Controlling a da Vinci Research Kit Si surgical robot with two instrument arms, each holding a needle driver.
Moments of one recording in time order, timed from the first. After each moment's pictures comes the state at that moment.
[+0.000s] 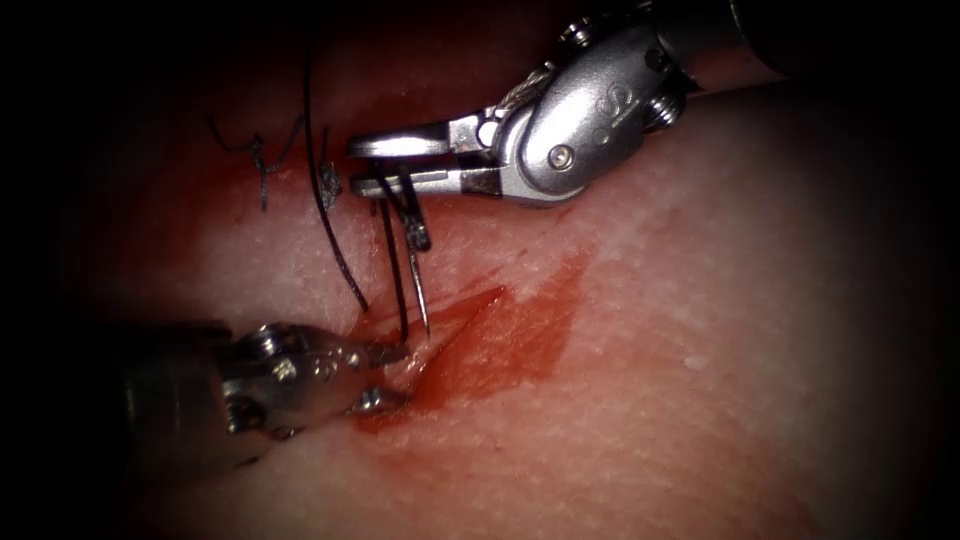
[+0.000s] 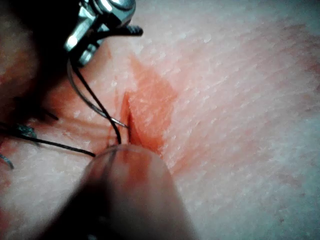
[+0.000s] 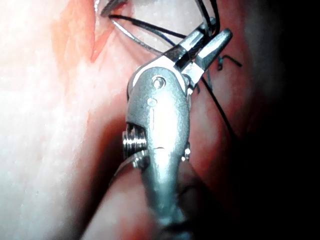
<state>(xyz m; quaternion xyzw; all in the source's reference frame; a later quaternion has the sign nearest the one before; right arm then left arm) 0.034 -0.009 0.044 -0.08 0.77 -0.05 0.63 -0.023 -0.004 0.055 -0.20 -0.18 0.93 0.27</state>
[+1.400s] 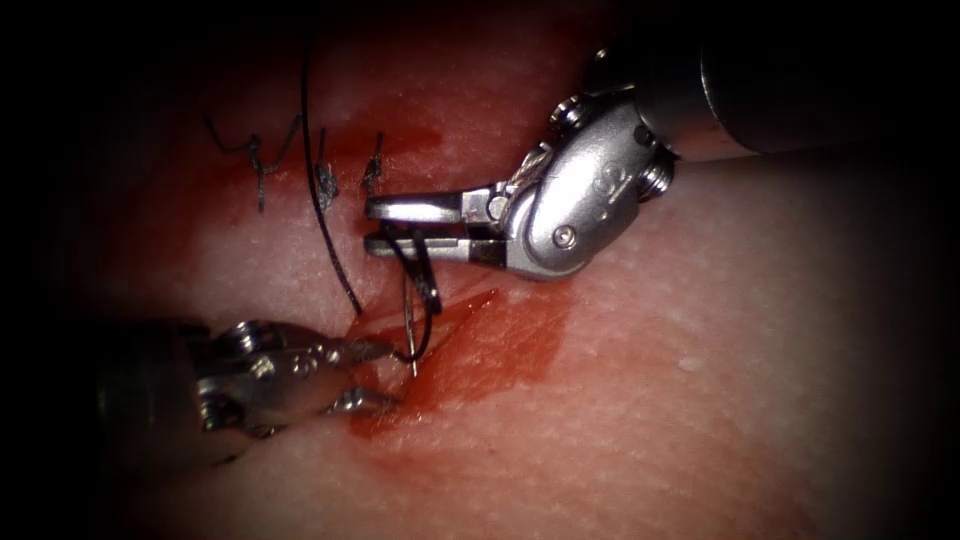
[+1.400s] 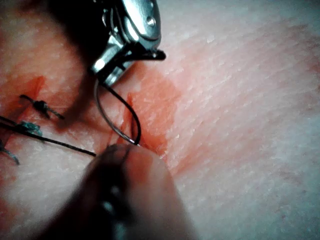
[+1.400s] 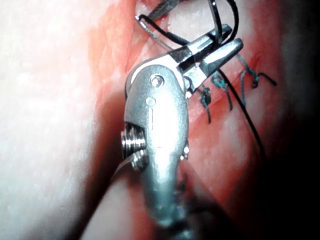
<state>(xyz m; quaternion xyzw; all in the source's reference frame) 0.034 -0.013 0.046 -0.09 0.77 -0.03 0.63 -0.022 -0.004 0.055 -0.20 -0.19 0.92 0.28</state>
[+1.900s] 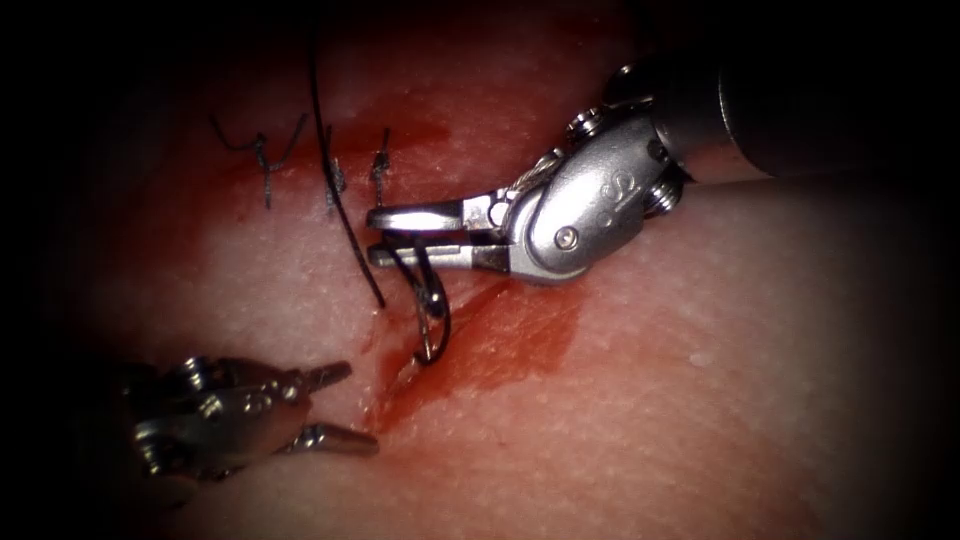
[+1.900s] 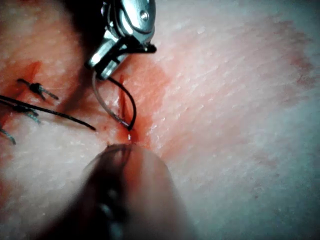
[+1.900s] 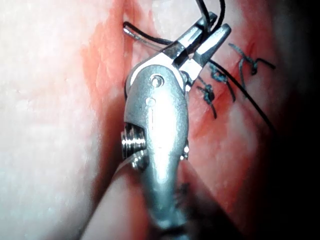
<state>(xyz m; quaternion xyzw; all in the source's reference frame) 0.034 -0.013 0.046 -0.05 0.76 -0.04 0.64 -0.022 -0.004 0.050 -0.21 -0.16 0.92 0.28</state>
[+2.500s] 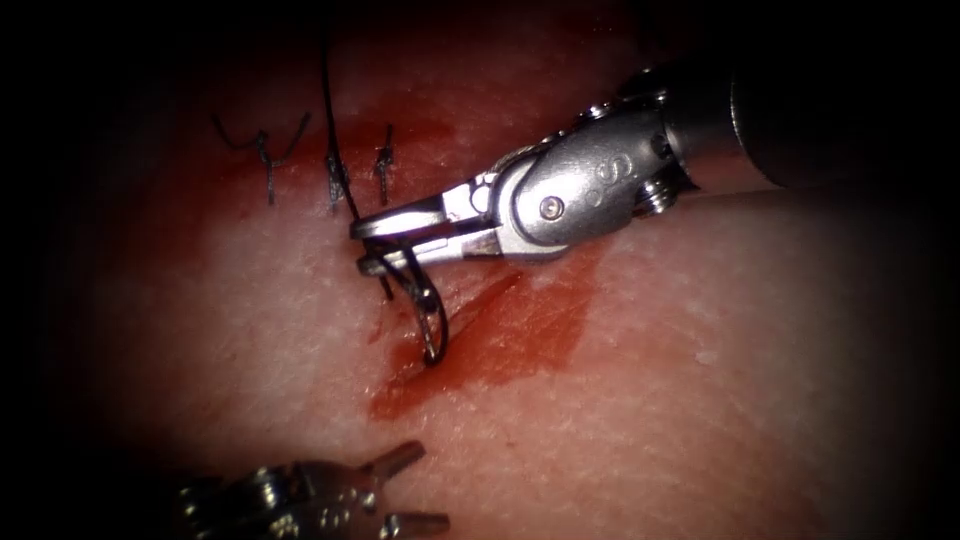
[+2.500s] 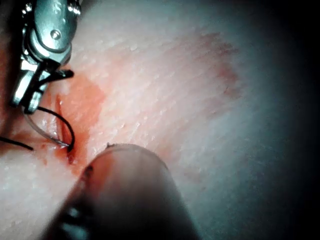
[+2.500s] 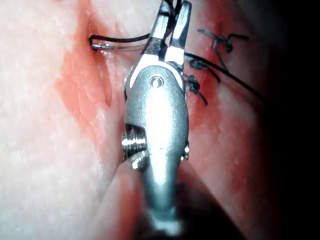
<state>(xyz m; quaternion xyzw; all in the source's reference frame) 0.035 -0.010 0.045 0.05 0.74 -0.03 0.67 -0.029 -0.008 0.046 -0.23 -0.13 0.93 0.25</state>
